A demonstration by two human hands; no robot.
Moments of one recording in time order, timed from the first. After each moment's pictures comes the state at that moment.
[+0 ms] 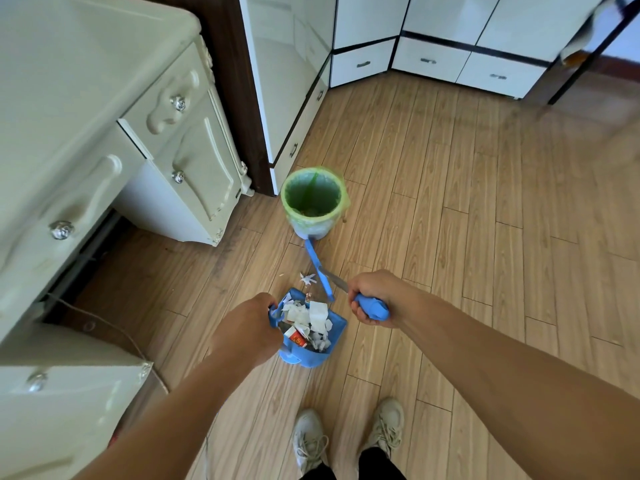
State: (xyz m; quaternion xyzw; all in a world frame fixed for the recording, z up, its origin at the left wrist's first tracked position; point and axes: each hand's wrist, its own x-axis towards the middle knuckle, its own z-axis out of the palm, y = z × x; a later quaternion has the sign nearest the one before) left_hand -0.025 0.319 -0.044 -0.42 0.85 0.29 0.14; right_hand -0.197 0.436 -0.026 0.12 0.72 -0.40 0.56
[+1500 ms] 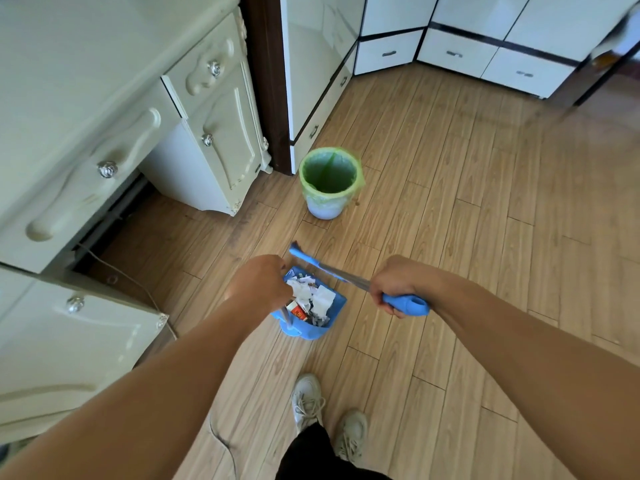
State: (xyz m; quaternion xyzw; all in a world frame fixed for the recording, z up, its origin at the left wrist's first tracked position) left_hand 0.009 0.347 -0.037 -0.43 0.86 0.25 0.14; right_hand -0.151 0.488 0.005 -0.15 0.82 -0.11 0.53
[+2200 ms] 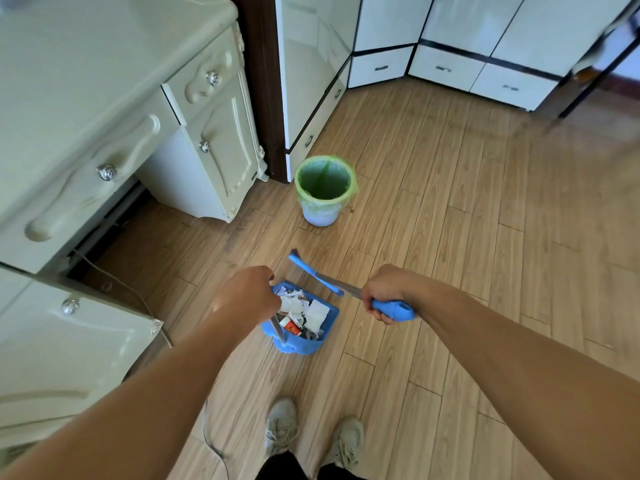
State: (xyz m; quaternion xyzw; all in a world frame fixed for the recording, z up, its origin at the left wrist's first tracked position) left_hand 0.030 0.361 -0.038 -0.45 0.84 0.25 0.14; right_hand -0.137 0.505 -0.008 -0.08 0.81 -0.17 0.56
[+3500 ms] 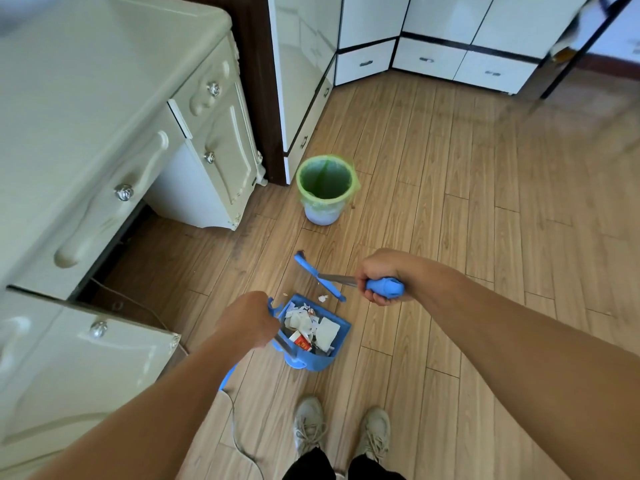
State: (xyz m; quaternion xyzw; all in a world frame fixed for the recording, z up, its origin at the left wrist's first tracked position) left_hand 0.087 0.324 -0.035 -0.43 0.82 0.29 0.23; right_hand -0.097 0.449 0.016 0.00 0.78 -0.22 0.59
